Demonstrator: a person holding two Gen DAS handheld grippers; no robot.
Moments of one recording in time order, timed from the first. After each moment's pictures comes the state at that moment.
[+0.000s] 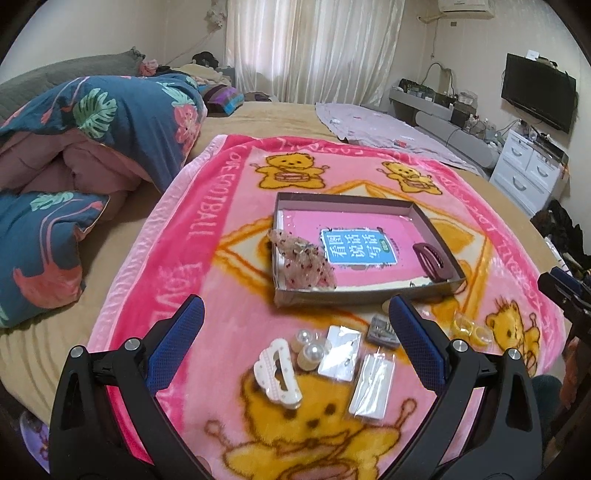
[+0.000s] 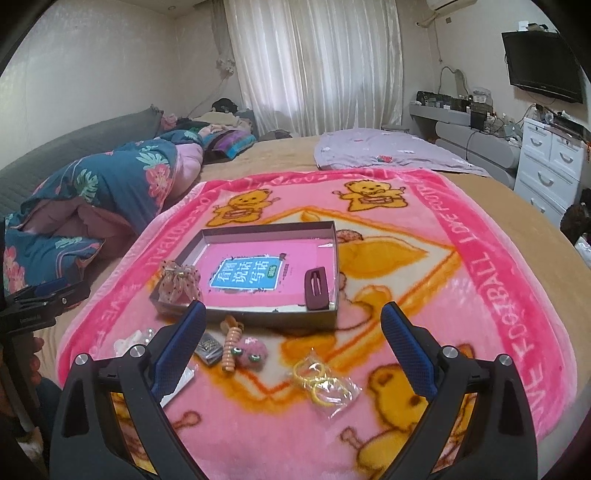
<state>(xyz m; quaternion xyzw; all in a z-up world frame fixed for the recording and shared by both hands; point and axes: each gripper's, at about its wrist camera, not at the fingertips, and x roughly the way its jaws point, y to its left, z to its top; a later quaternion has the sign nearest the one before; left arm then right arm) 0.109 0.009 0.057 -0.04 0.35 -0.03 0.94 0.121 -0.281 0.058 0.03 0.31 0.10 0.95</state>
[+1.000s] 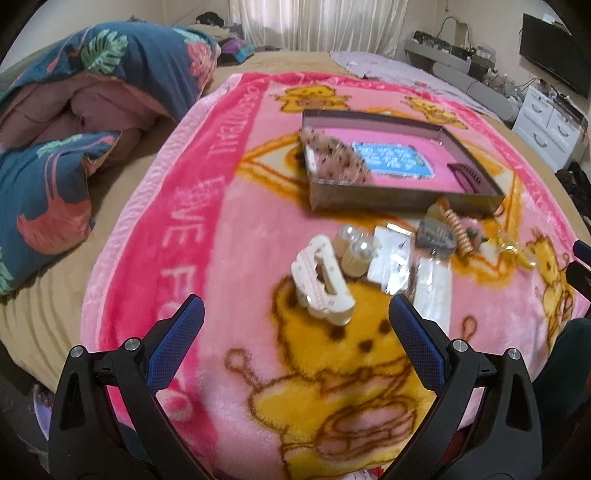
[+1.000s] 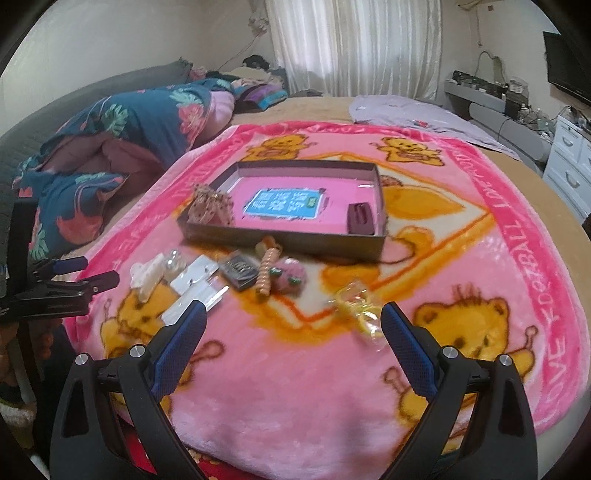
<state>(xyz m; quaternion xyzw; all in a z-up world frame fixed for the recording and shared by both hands) 0.086 0.028 -0.017 -0.01 0.44 0.00 0.90 0.094 -0.237 0.006 -0.02 0.38 0.16 0.91</state>
